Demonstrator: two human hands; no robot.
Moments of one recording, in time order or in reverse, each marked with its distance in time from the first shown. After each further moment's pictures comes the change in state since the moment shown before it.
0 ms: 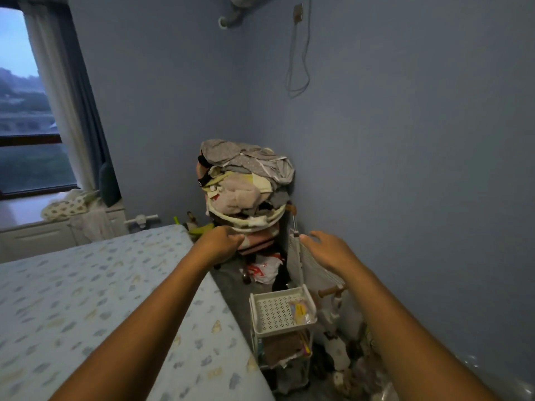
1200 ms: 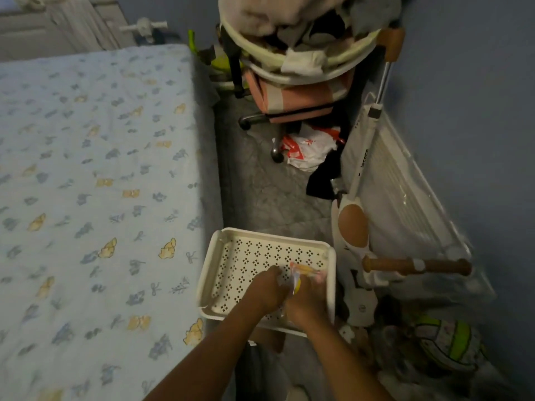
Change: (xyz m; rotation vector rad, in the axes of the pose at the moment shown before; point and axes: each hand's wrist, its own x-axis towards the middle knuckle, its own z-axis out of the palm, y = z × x) left_hand 0.341 -0.106 0.589 -0.281 -0.445 -0.582; right_hand 0.370 0.374 0.396 0.023 -0.647 0.338
